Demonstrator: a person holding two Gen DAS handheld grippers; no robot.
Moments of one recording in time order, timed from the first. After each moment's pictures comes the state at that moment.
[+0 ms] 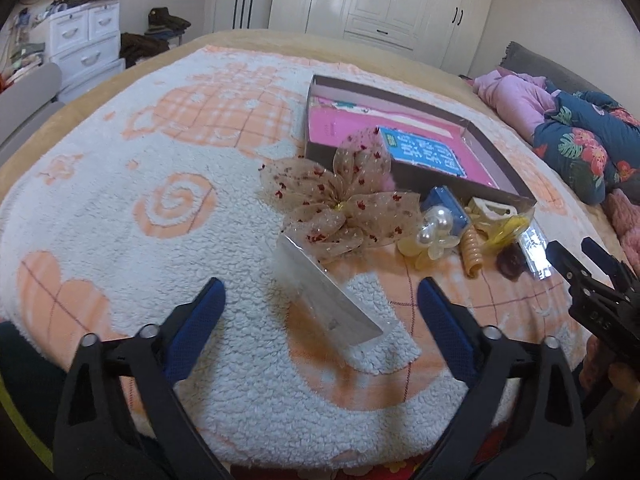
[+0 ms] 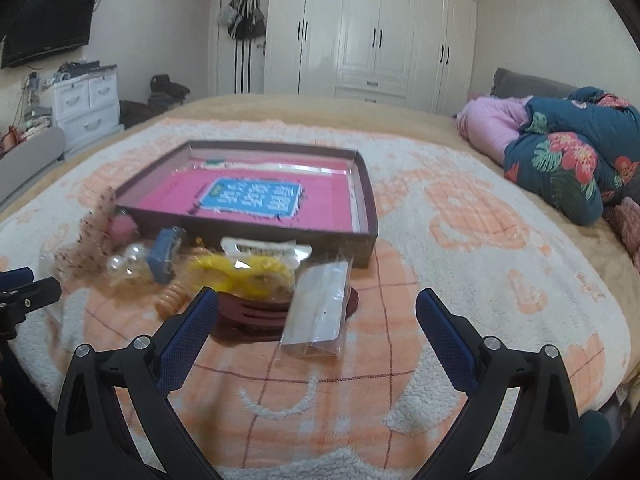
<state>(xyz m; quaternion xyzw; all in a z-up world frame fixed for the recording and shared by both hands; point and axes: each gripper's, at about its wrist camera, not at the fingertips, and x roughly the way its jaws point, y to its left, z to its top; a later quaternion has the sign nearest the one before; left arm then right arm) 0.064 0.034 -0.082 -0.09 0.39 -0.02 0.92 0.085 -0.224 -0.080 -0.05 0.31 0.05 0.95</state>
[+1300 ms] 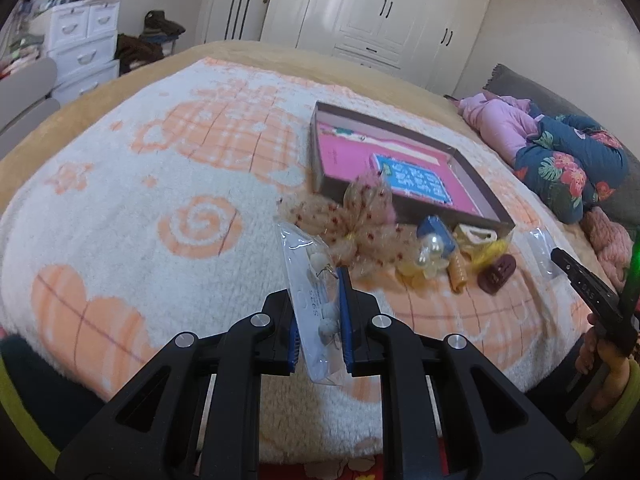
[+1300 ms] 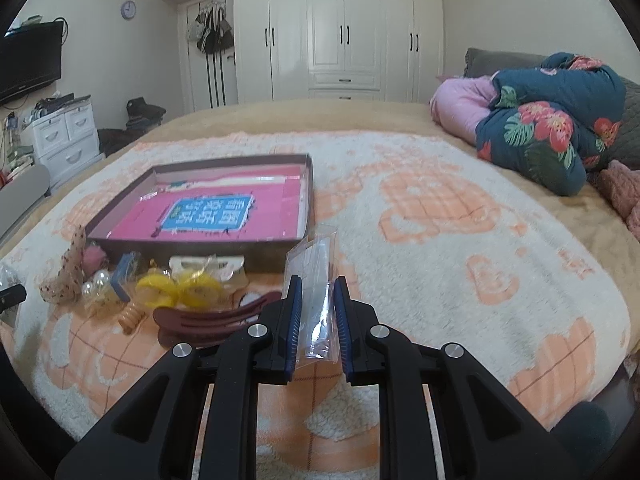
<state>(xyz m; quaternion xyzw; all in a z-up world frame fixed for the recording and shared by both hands) 0.052 0.063 -0.057 -0.11 0.35 -0.05 0.93 0.078 -0.283 -0.060 0.01 0.29 0.02 0.96</state>
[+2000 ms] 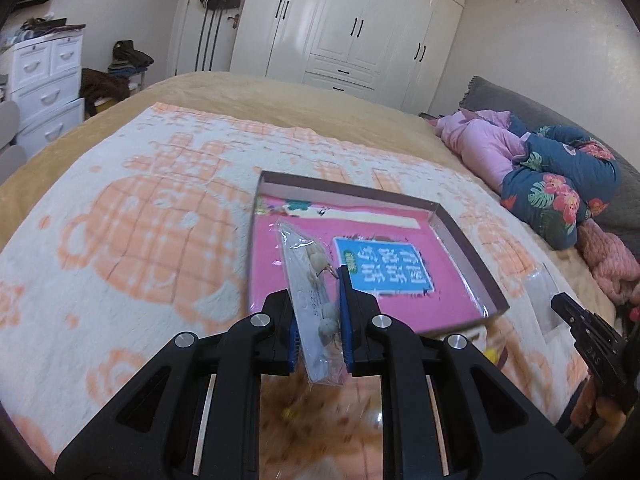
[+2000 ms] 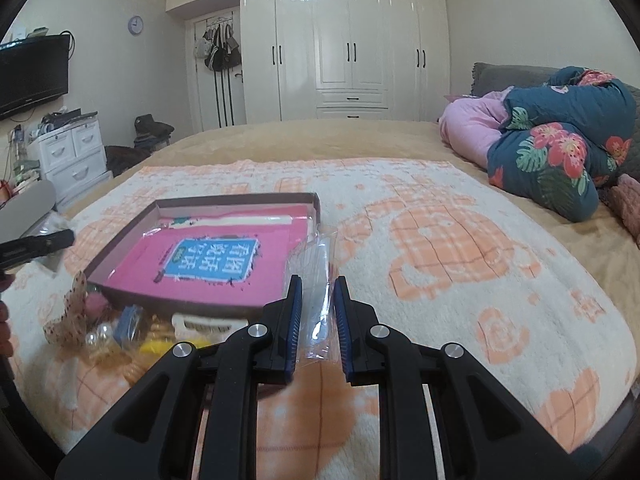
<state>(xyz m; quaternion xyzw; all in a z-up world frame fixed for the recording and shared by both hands) 0.164 0.027 -0.022 -0.10 0.31 -0.09 0.94 0.121 -0.279 -0.037 0.01 0.26 0.04 0.96</state>
